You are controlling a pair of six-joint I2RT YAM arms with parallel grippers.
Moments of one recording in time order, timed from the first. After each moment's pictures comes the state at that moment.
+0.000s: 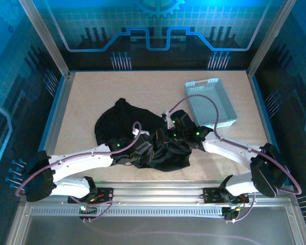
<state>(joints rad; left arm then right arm) -1.00 1.28 0.80 -0.61 -0.20 -0.85 0.76 1.37 0.84 -0.17 -0.21 0.55</state>
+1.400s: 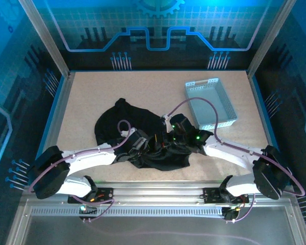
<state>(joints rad) -0.84 1.36 0.64 -0.25 -0.18 -1.30 0.81 1.34 0.80 -0.14 -0.19 0.54</state>
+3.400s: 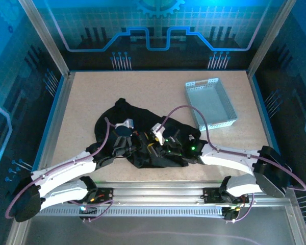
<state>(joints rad) -0.78 1.02 0.57 -0.10 -0.01 -1.22 0.99 1.34 0.75 -0.06 0.05 0.18</state>
